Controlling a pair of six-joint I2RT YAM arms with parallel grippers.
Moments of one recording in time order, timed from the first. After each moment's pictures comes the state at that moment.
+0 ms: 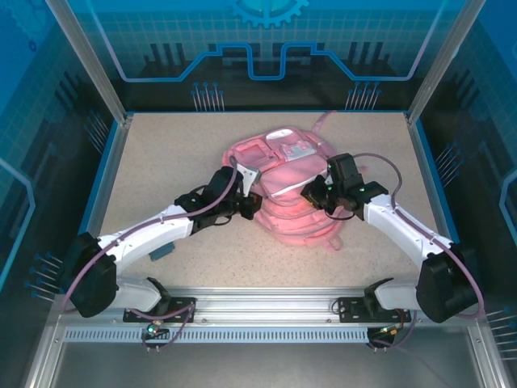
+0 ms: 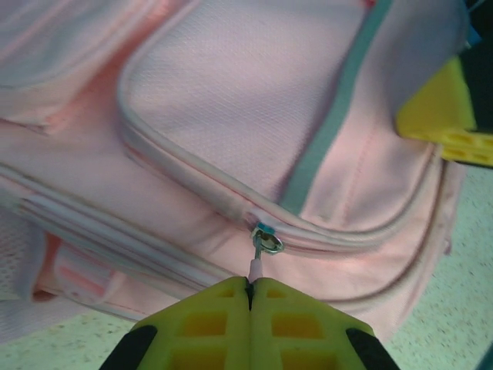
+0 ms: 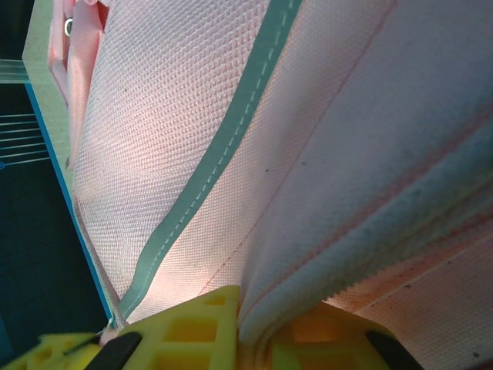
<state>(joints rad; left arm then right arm) -0.65 1.35 0.91 -0.24 0.11 -0.35 0.39 1.31 0.91 -0.48 -0.30 1.05</state>
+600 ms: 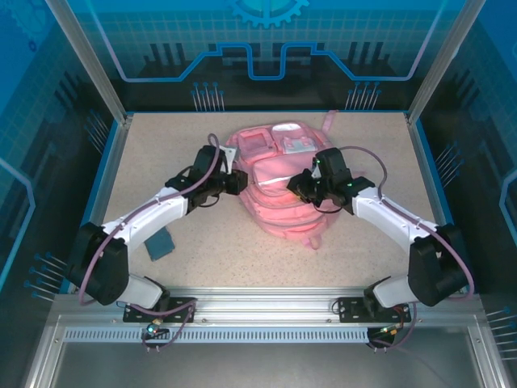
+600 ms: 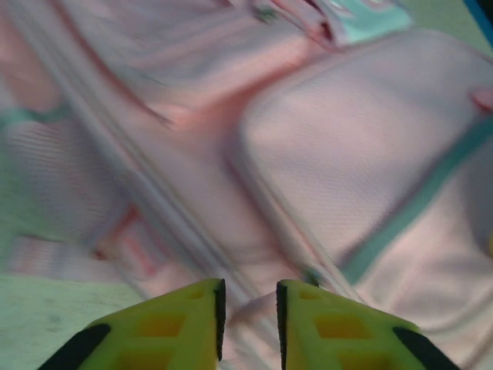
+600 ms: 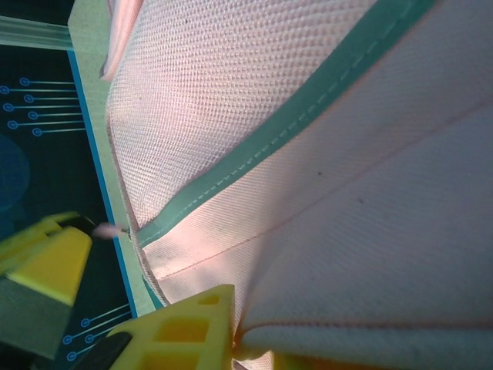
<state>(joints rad) -0.43 1.44 1.00 -0.26 0.10 -0.37 0.45 1.44 0.97 -0.32 -0.37 1.04</state>
